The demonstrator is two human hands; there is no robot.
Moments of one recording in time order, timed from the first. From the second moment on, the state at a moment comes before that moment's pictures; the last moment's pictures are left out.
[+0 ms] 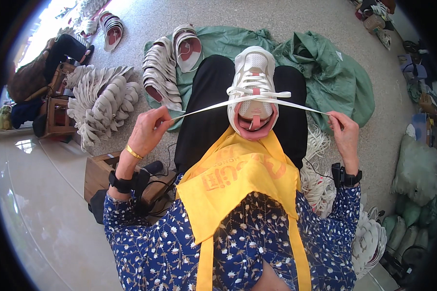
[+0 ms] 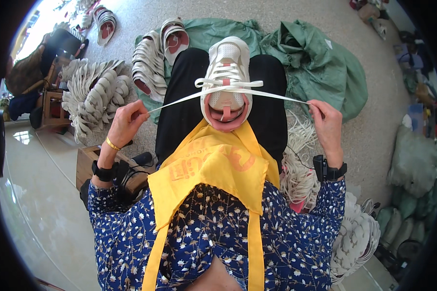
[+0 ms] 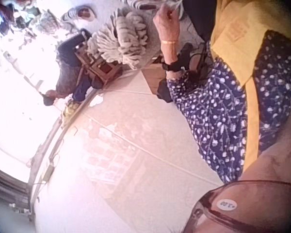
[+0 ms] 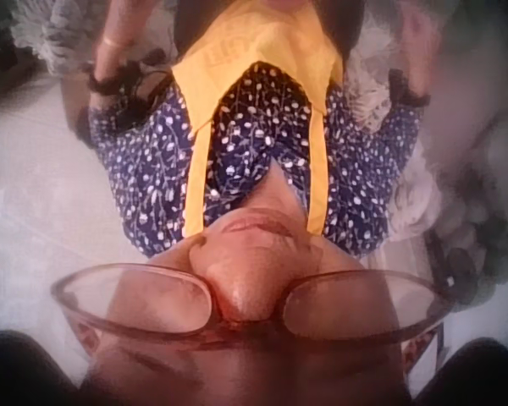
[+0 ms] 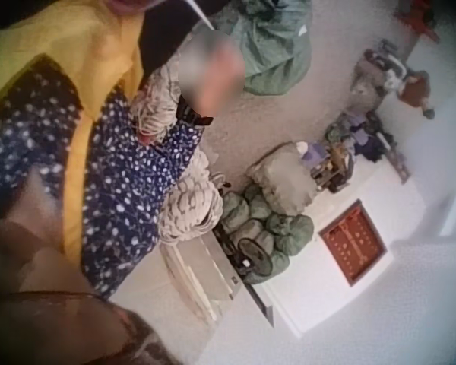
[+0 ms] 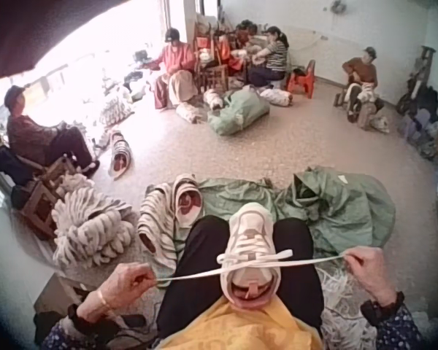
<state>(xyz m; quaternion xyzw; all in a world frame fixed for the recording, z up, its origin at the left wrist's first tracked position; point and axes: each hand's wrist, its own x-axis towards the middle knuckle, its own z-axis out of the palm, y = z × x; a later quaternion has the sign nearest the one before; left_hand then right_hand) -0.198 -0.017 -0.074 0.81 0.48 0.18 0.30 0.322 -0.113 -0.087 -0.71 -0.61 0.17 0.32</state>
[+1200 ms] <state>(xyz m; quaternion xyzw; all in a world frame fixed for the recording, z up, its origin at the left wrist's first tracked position) -0.091 0.007 -0.059 0.65 0.38 0.23 0.61 0.234 -0.063 -0.065 -0.52 -0.50 0.55 0.41</state>
